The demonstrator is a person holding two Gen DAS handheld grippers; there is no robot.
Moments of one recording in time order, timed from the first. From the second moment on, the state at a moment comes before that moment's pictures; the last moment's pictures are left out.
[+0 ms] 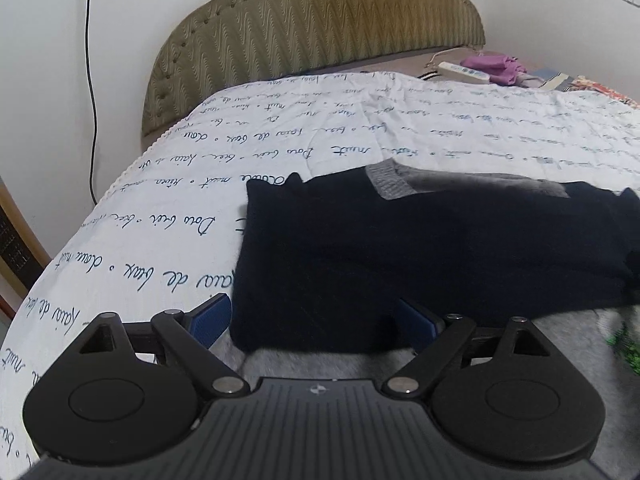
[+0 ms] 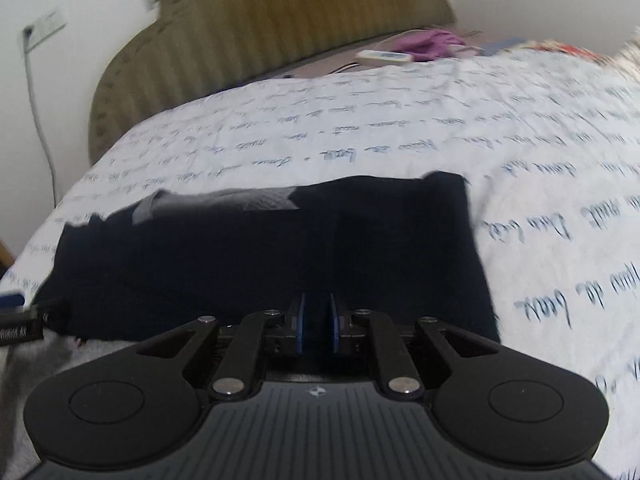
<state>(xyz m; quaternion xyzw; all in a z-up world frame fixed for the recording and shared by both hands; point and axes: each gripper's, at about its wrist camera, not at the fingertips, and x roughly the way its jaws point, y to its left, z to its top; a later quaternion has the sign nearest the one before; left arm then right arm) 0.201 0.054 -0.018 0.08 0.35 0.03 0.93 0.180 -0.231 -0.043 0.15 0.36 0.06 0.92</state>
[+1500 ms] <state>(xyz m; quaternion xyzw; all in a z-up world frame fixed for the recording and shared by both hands) 0.123 0.031 -0.059 0.05 0.33 0.02 0.94 0.094 -0.186 -0.071 0.06 0.35 0.02 0.94</state>
